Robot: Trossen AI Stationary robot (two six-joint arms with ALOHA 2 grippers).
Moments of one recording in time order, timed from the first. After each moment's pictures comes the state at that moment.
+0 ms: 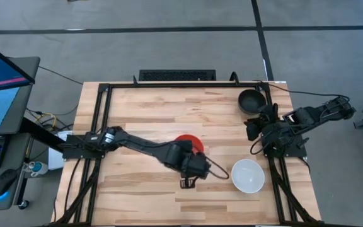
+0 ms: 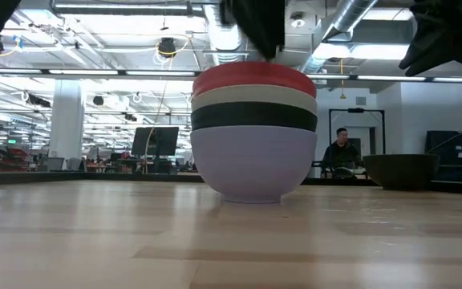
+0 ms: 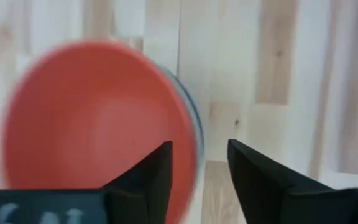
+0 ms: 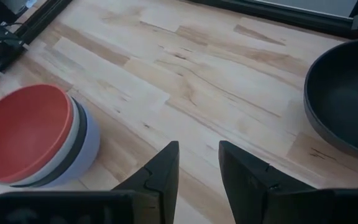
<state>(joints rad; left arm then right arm) -0.33 2.27 2.33 -1.33 -0.21 -0.35 0.37 0.69 0.82 -1.17 0.65 1.17</state>
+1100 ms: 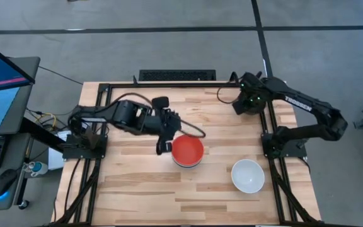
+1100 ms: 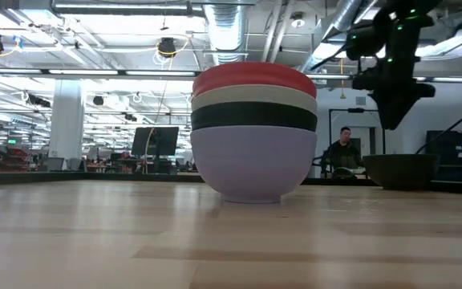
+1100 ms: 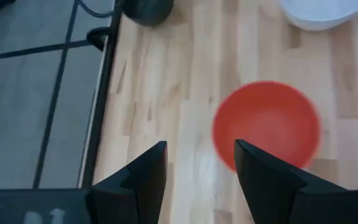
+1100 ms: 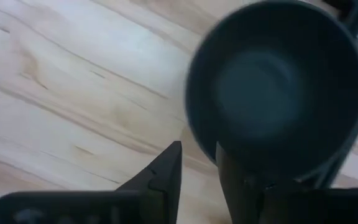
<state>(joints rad) -0.21 1.85 2.30 -1.44 -0.47 -0.08 -0.72 1.19 0.96 -1.12 0.10 0.33</state>
